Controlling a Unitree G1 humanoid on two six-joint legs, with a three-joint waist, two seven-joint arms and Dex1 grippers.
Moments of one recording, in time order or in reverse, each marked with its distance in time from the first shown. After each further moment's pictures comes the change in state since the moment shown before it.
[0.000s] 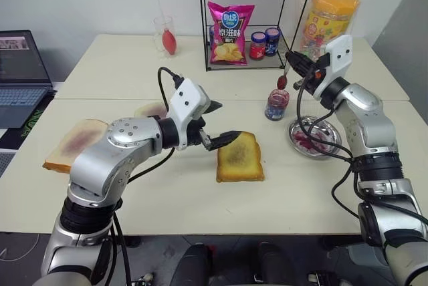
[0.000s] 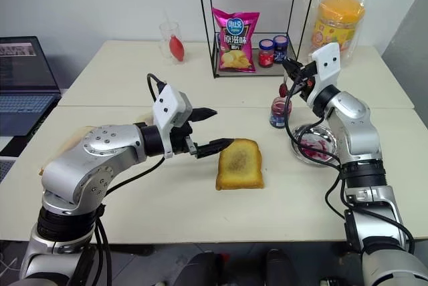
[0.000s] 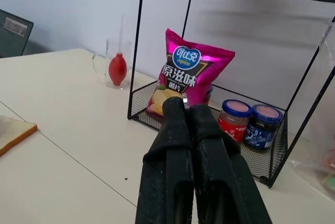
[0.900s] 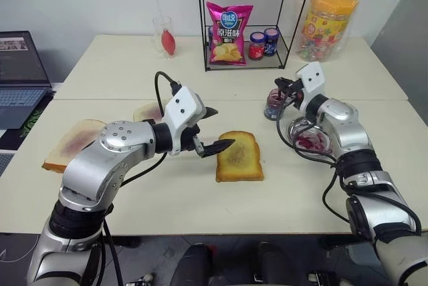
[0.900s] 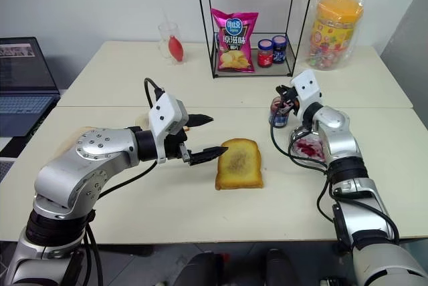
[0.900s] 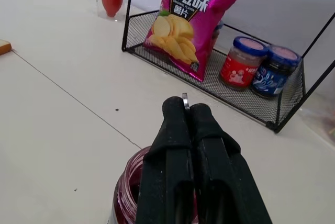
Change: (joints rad) left arm 0.051 0.066 -0.008 0.016 0.030 -0.058 -0.058; right arm -0.067 0.082 0.044 0.357 -0.203 -0.159 0.016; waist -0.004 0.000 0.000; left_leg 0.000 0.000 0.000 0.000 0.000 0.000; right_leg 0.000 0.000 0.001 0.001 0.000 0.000
